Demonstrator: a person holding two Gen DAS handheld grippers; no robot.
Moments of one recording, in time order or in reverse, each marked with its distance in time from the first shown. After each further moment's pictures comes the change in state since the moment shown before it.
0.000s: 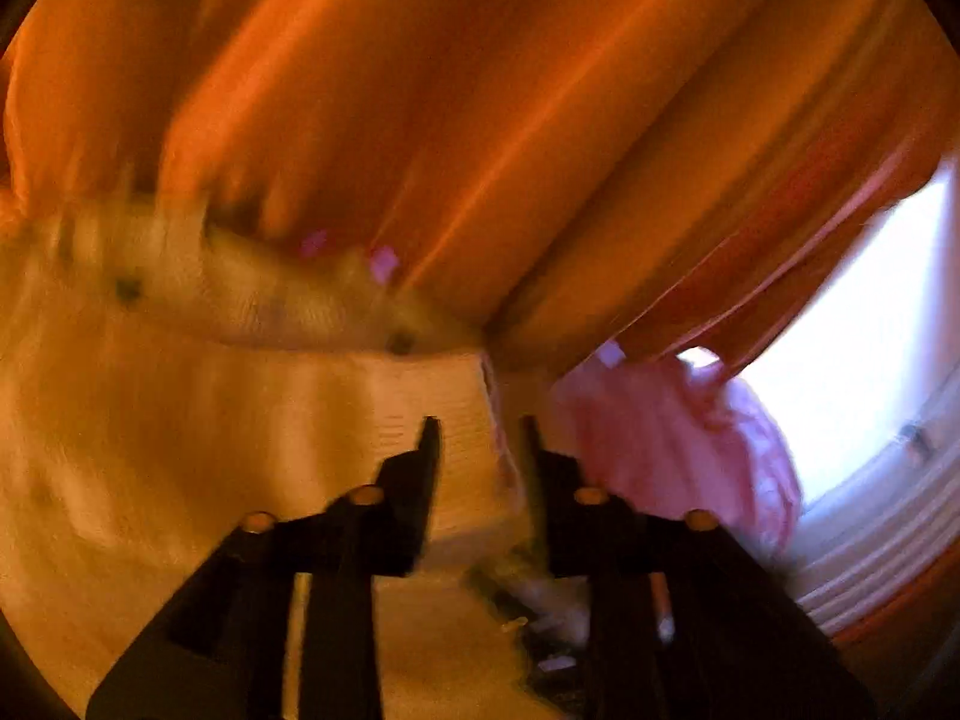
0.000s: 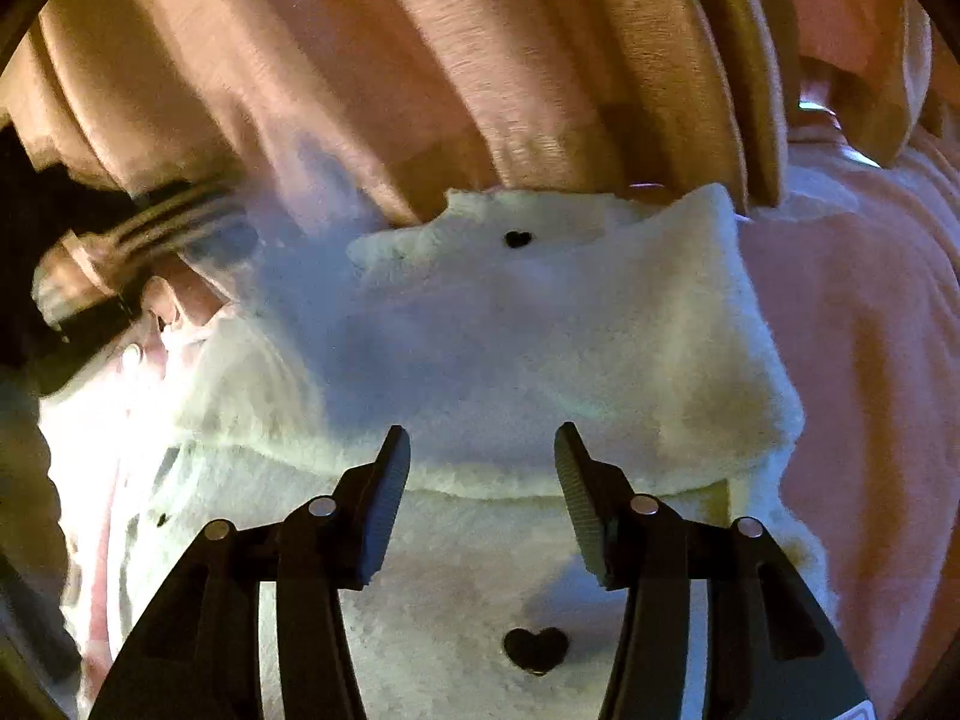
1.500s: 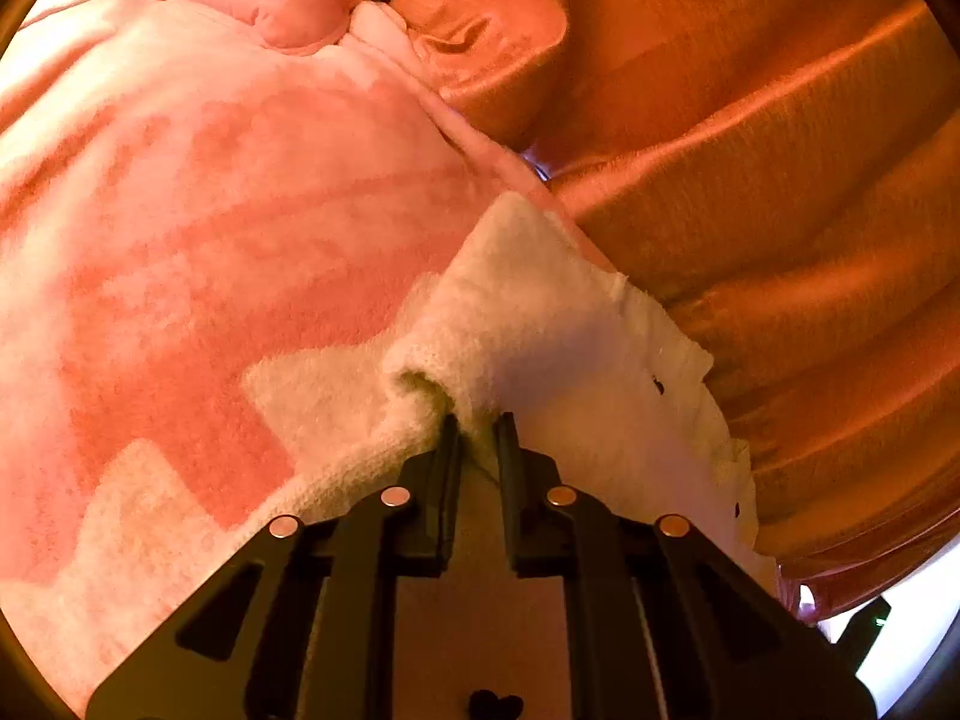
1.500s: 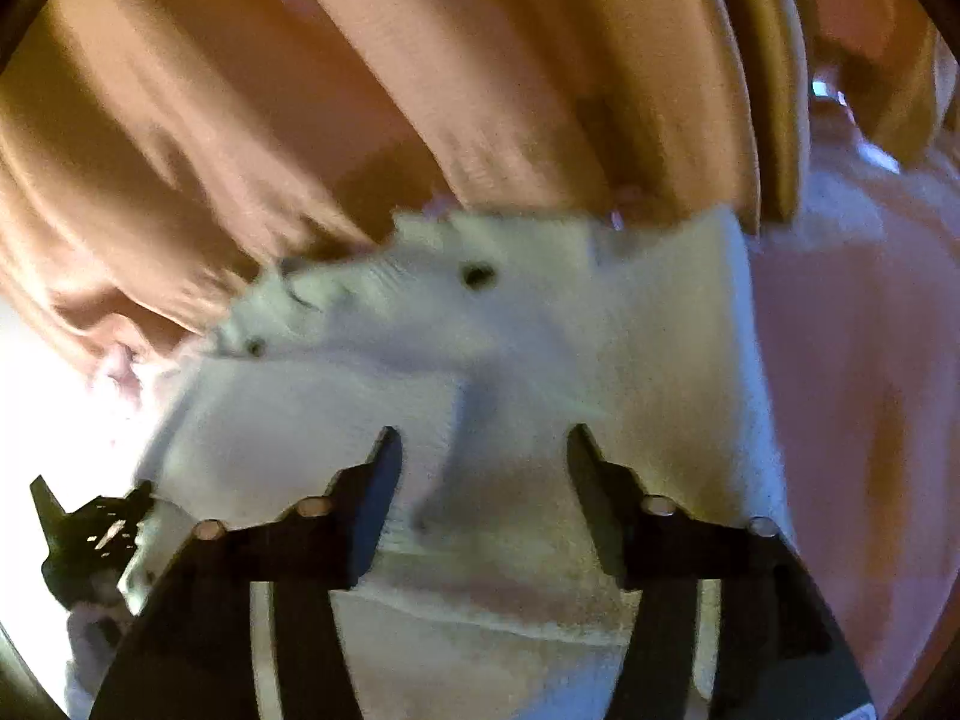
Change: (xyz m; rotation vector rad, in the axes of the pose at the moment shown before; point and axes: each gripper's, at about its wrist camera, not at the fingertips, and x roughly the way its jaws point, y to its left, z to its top) left arm -0.134 0.220 -0.067 -0.512 -0.341 0.361; right arm 0.046 -0.014 0.046 0.058 0.107 -0.031
